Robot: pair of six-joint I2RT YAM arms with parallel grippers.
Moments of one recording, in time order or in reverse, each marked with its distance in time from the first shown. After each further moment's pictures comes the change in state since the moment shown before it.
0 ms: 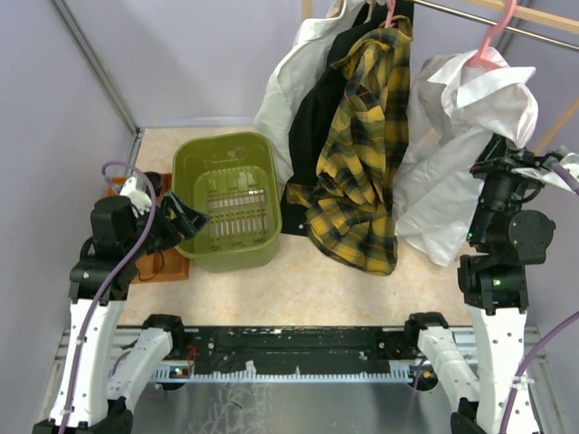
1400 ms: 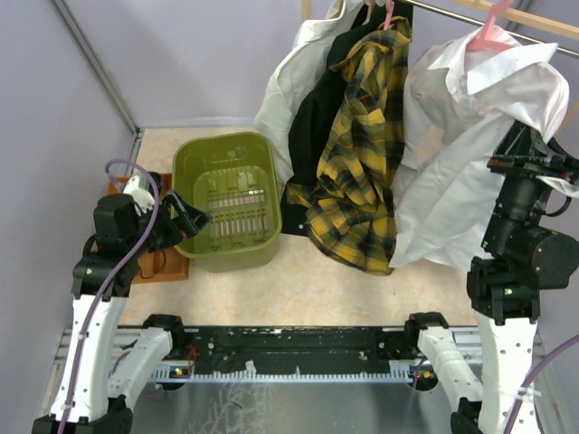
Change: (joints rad) left arm 0.000 0.016 -0.017 0.031 0.016 0.000; right arm 0.000 0.014 0.106 0.135 -0.093 -0.037
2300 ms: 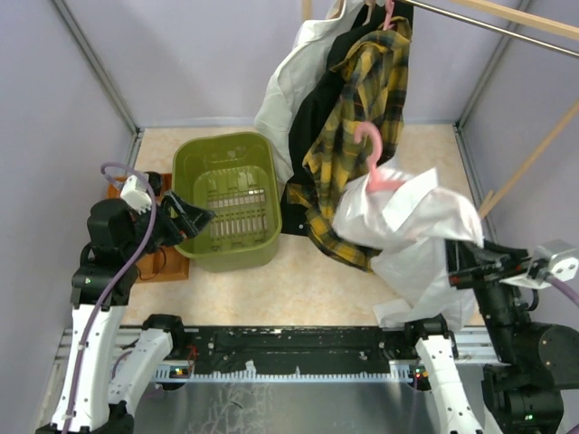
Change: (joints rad) left arm 0.000 -0.053 -0.016 0.076 0.070 -0.011; right arm 0.000 -0.387 0.048 -0.787 -0.459 0.141
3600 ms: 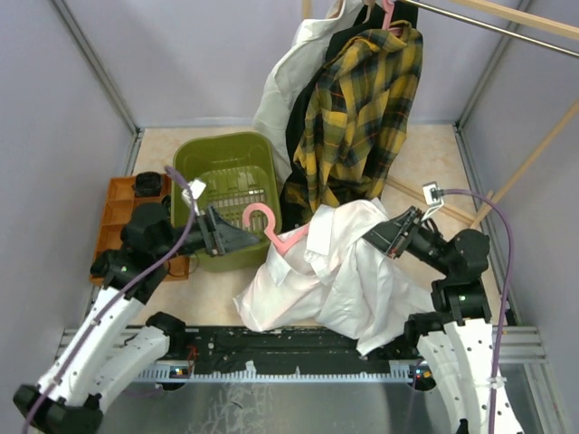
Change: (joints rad) left arm -0.238 0.024 -0.251 0.496 0.433 -0.319; right arm 0.028 0.153 -0.674 0.572 -0.690 0.644
